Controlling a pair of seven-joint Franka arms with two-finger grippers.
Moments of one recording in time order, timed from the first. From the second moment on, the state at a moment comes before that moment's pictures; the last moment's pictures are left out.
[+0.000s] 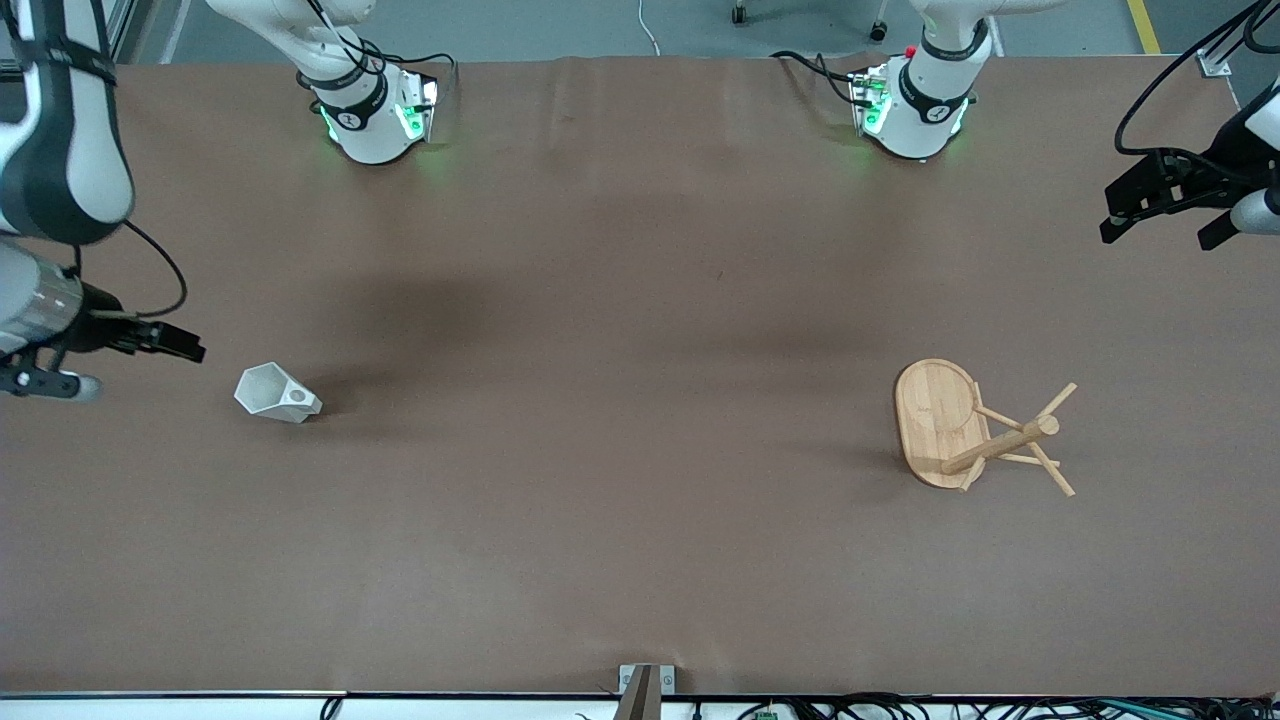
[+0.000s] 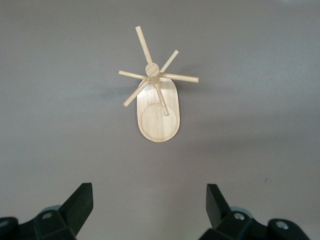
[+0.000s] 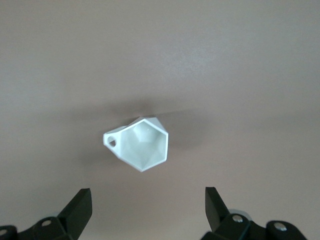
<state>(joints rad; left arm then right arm) 0.05 -0.06 -0.11 -1.54 -0.03 1.55 0.03 -0.10 0.16 -0.08 -1.92 0.00 2.03 -0.07</state>
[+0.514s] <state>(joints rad) 0.05 -0.04 -0.11 -1.54 -0.03 1.55 0.03 -0.12 0.26 -0.08 -2.17 0.00 2.45 -0.15</state>
